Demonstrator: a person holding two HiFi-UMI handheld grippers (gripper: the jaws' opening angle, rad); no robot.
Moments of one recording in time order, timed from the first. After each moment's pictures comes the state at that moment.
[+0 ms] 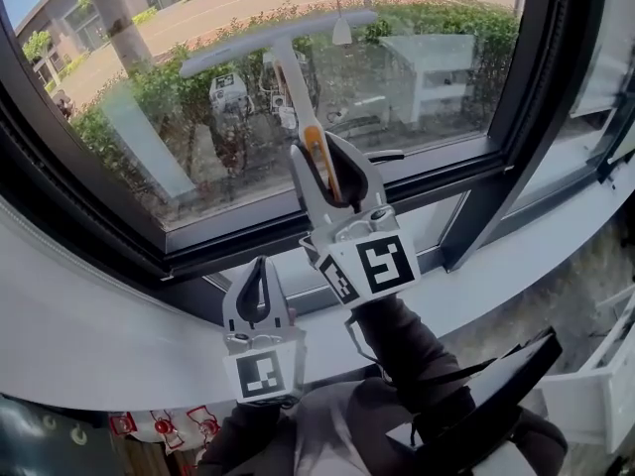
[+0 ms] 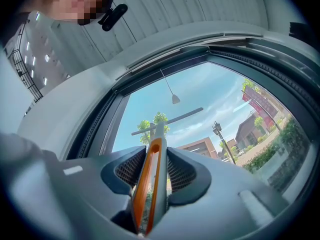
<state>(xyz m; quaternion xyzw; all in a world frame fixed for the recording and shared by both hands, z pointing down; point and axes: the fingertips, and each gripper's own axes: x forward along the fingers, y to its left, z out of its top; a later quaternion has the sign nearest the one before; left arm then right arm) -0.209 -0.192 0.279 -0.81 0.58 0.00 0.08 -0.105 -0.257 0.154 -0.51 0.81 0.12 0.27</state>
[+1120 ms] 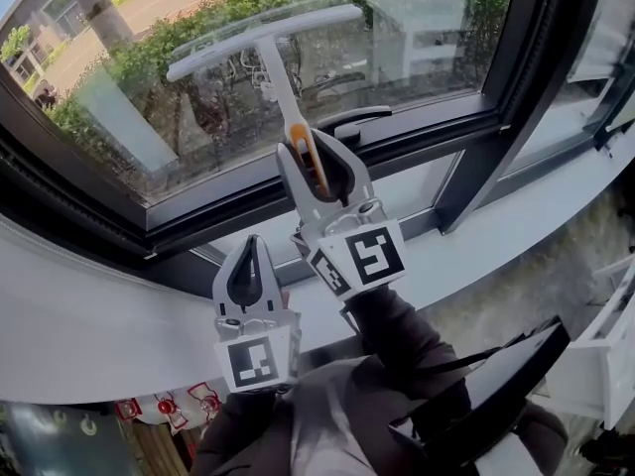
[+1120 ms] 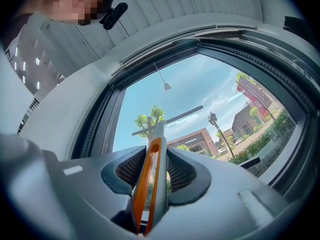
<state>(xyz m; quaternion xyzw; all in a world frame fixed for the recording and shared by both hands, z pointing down) -0.197 -0.182 0.293 -0.82 0.57 -0.02 0.07 -0.103 -0.249 0.213 -0.52 0.82 0.06 0.26</state>
